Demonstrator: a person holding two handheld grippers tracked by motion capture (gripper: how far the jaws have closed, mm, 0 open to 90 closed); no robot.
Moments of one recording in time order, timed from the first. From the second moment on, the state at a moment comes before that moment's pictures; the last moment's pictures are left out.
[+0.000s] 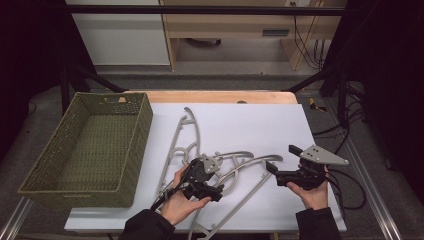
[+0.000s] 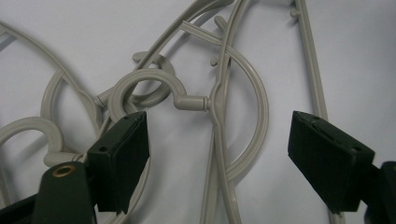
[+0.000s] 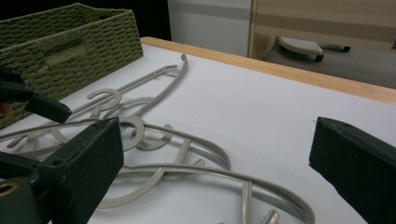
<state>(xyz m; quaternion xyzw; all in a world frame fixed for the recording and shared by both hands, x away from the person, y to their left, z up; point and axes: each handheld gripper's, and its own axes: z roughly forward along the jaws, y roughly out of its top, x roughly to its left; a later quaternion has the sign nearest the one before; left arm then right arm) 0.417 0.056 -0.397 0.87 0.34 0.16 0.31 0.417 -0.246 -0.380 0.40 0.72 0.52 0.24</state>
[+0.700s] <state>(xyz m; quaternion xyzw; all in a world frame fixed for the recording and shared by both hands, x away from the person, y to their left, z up) 0.385 0.061 -0.381 0.84 0.36 0.16 0.37 0.416 -0.249 -0.378 0.40 0.71 0.53 0.24</state>
